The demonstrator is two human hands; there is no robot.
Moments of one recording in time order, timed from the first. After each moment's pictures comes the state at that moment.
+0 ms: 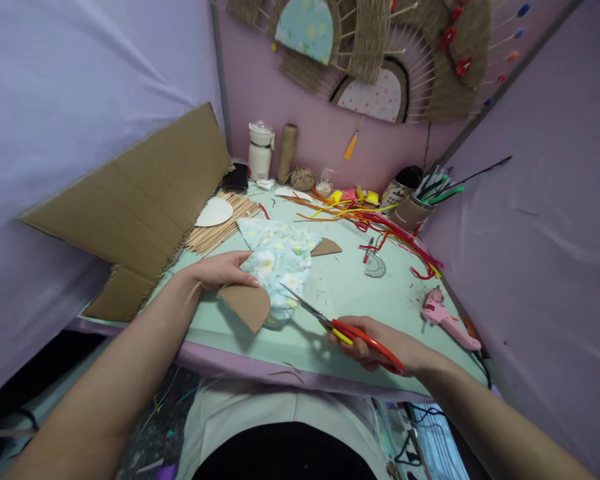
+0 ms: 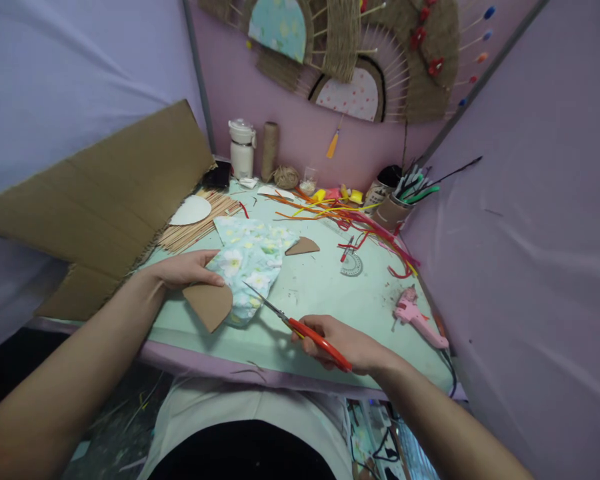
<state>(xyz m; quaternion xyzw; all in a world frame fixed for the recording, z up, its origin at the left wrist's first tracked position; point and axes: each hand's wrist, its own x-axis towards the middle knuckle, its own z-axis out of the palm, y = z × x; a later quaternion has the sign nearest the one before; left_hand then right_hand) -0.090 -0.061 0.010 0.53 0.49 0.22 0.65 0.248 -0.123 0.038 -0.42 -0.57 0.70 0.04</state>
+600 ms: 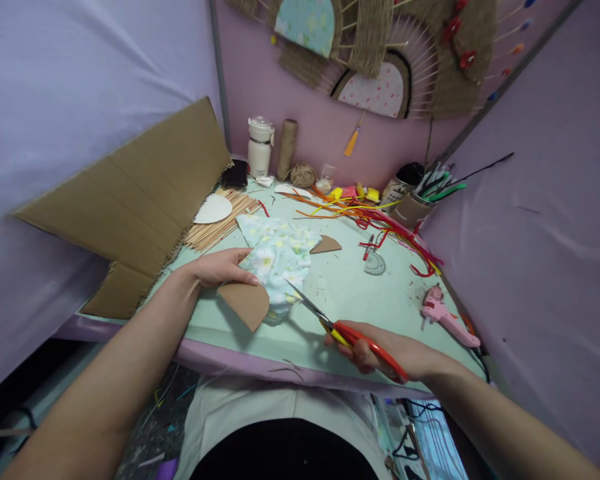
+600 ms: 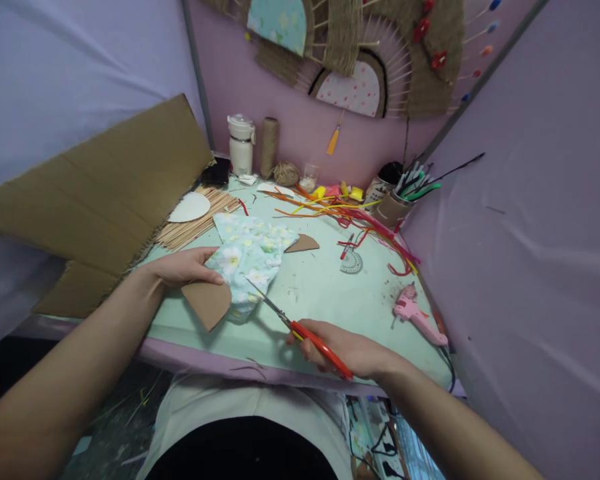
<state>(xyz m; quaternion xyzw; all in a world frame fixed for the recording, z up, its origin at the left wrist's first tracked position) -0.092 -0.059 0.007 0.54 0.47 0.22 0.66 0.255 -0.127 0.041 -0.36 -0.66 0.66 0.05</state>
